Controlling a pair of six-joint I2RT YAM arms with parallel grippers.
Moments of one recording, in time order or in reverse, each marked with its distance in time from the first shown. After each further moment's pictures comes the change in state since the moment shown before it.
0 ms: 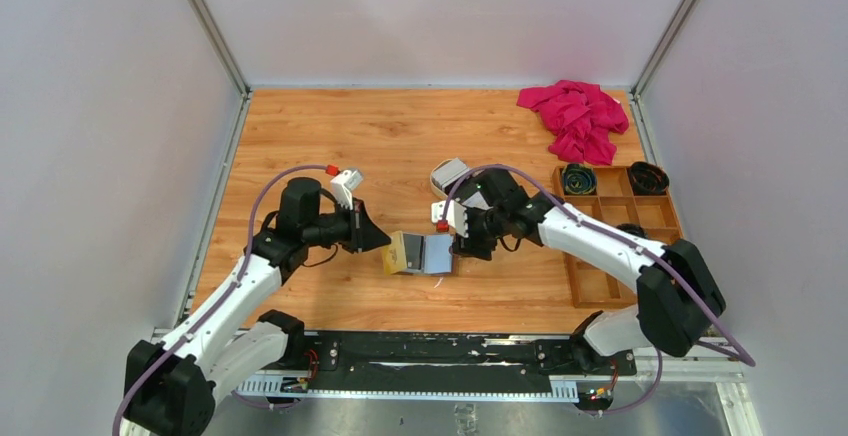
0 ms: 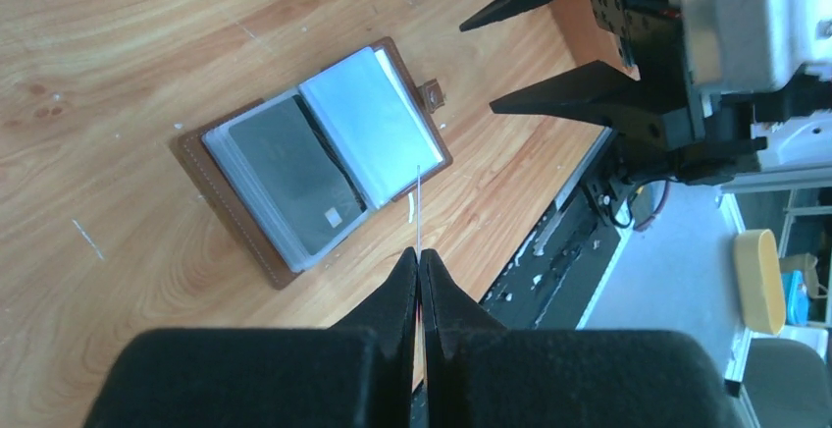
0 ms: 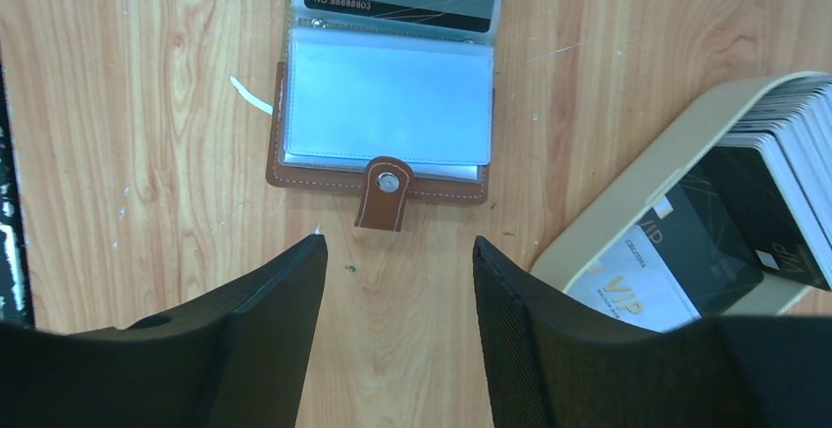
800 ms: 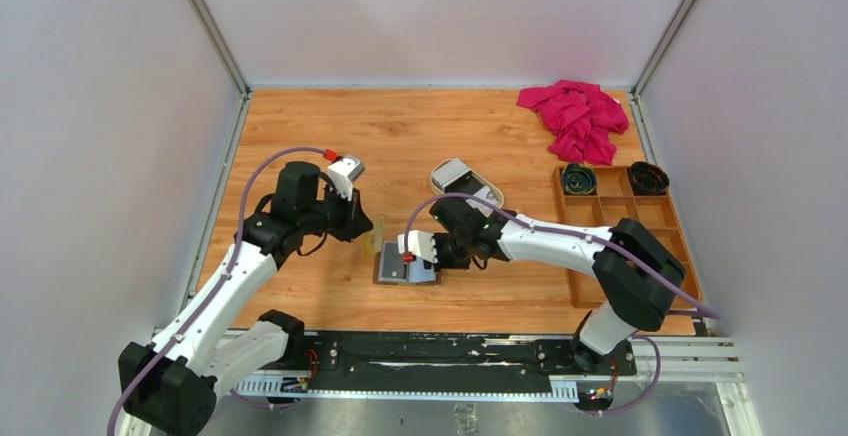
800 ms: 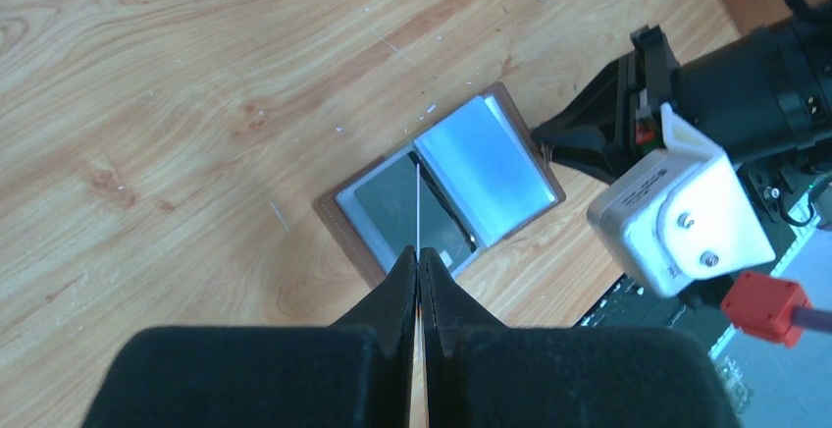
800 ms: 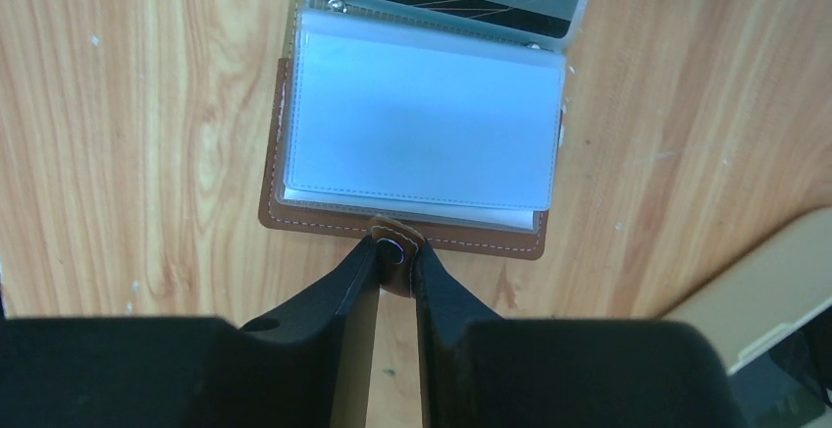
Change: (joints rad) left arm -0.003 0.010 0.185 -0.257 -0.239 0.282; right arm 0.226 0.176 0.031 0.097 0.155 0.080
